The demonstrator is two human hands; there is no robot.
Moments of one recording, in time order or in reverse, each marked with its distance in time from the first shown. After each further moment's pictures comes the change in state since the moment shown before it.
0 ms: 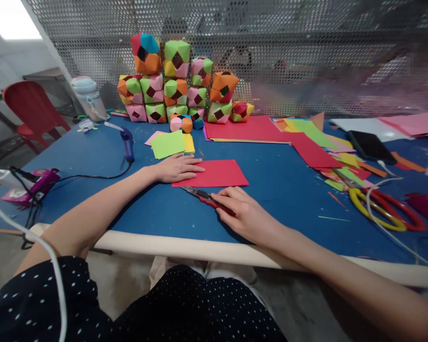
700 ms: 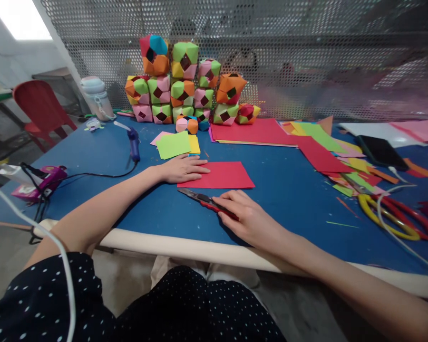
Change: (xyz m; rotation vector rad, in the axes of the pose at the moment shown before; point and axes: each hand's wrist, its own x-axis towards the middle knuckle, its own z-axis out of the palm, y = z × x) left_hand -0.001 0.002 0.001 0.014 0.006 -0.008; right_hand 0.002 -0.008 0.004 0.029 -0.007 -0.013
